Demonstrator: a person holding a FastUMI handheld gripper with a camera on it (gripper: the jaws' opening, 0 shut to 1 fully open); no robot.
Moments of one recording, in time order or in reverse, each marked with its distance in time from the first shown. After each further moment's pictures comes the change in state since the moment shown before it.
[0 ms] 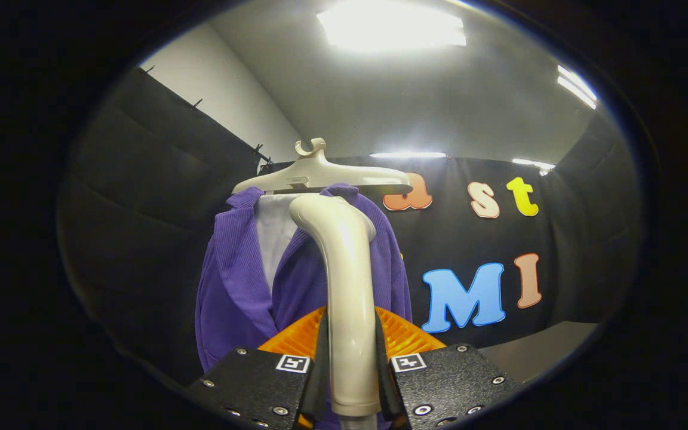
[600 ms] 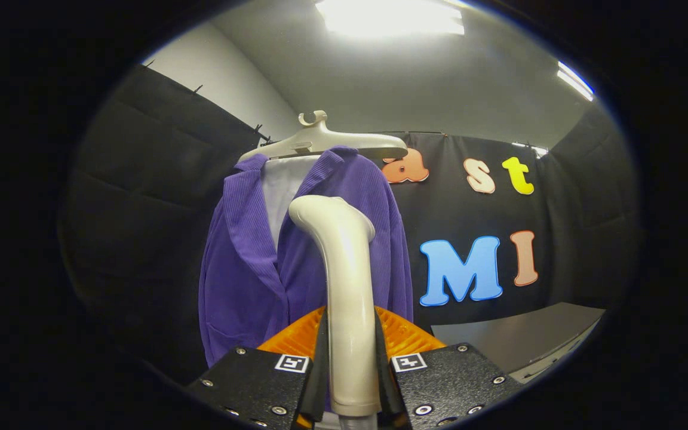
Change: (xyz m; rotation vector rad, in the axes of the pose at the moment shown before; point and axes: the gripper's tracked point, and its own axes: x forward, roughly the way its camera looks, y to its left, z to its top) arm -0.038 0.003 -0.062 0.006 0.113 -0.008
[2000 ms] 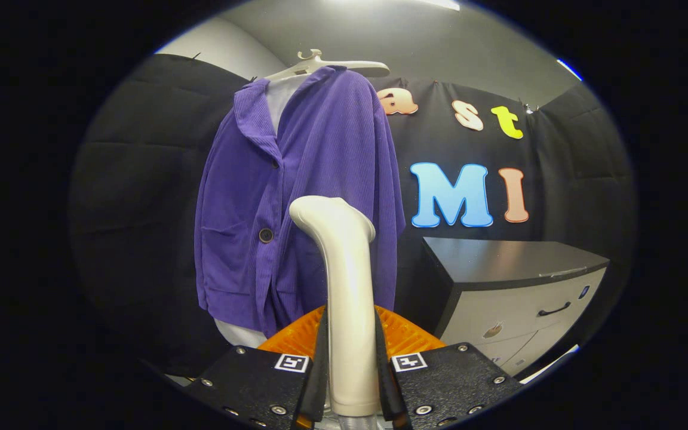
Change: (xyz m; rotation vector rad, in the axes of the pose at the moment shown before) arm -0.077 -0.011 -0.173 0.008 0.276 -0.027
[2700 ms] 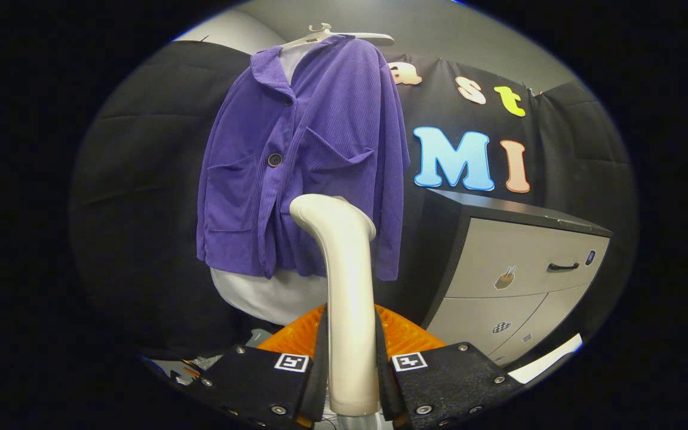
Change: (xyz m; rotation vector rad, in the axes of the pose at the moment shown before) arm -0.017 0.010 -0.091 -0.023 0.131 0.010
